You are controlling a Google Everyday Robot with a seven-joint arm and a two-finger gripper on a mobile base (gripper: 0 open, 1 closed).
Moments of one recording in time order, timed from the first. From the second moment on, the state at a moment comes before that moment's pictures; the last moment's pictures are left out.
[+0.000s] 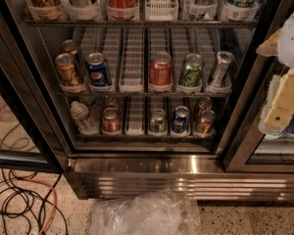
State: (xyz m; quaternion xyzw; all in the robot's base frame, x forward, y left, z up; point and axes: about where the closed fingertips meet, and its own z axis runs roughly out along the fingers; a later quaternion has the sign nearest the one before) arm 0.438 -0.217 0.976 -0.60 0.78 -0.03 0.16
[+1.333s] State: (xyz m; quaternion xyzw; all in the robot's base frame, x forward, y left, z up) arm 0.401 -0.240 0.882 -0.46 0.85 0.07 0.25
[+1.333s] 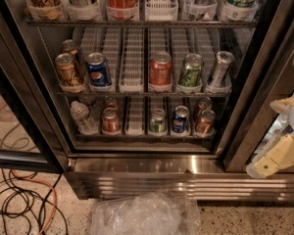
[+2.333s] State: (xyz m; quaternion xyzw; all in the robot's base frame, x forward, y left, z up) arm 0.373 -0.226 0.799 -0.32 0.89 0.15 0.29
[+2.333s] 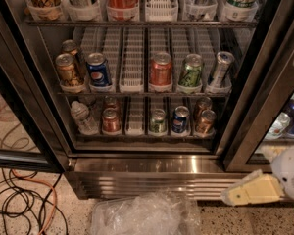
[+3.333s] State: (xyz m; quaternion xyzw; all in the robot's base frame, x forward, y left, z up) arm 0.389 -0.195 0.744 -0.22 0.89 0.19 0.35
